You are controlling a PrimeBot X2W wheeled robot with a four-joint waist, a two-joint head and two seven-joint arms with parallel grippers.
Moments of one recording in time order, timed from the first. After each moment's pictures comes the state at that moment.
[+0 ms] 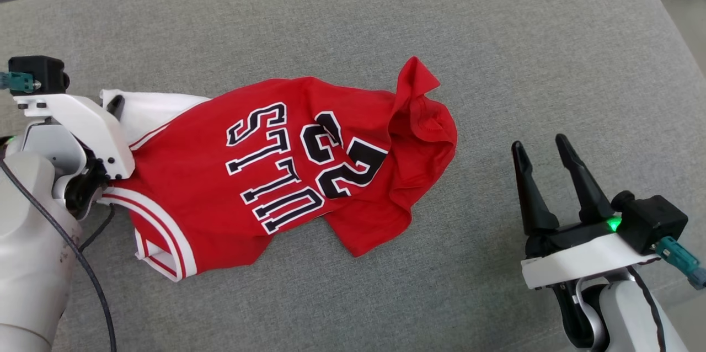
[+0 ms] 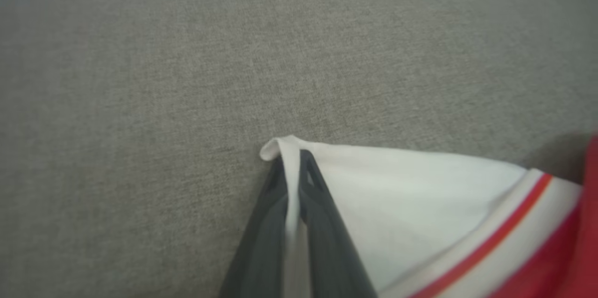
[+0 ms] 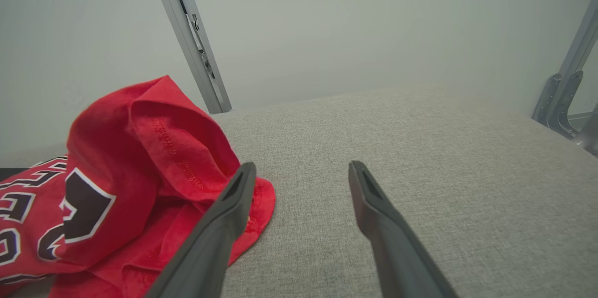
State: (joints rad) left arm -0.84 0.36 -0.35 0.95 -0.61 -0.13 0.24; right arm -0.22 -0.05 0.15 0.14 0.28 0.13 -0.23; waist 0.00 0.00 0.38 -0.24
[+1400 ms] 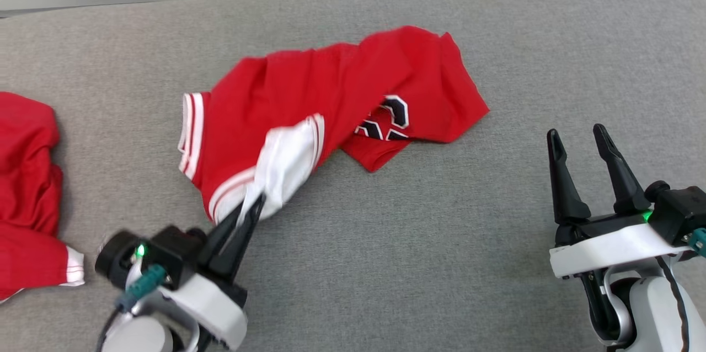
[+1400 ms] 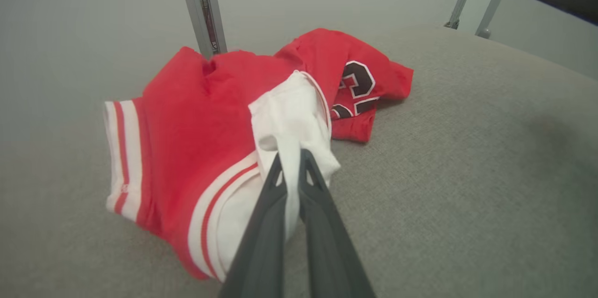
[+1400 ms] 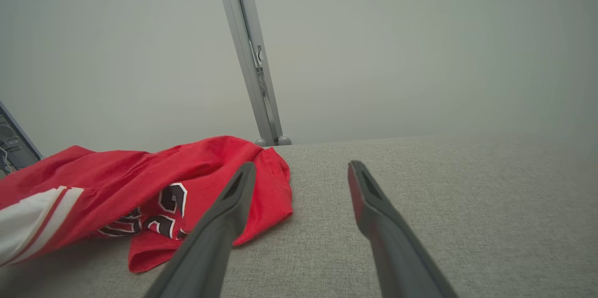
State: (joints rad) left arm -0.28 0.52 -0.67 -0.01 -0.56 0.11 -0.14; right arm -0.21 -0.05 0.04 0.09 0.23 0.13 -0.16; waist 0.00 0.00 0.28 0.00
